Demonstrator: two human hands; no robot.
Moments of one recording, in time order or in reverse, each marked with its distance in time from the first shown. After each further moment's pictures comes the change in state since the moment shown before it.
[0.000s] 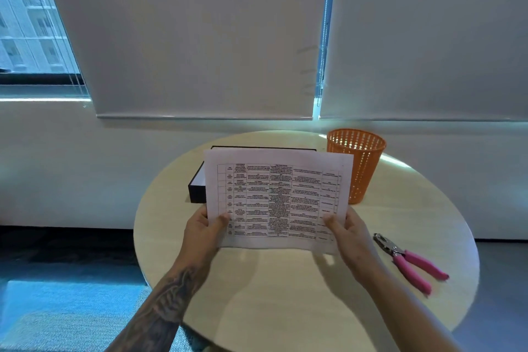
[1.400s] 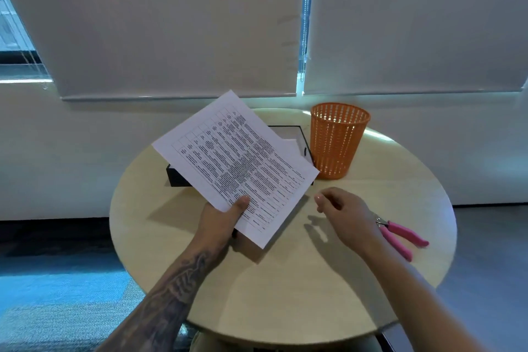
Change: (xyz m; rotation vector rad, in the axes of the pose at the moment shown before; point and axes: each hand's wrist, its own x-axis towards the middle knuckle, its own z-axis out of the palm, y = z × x) left_hand -0.015 -0.007 0.051 -0.099 -0.174 -0.062; right_hand 0.003 0.002 -0.026 -0.556 0.056 -0.016
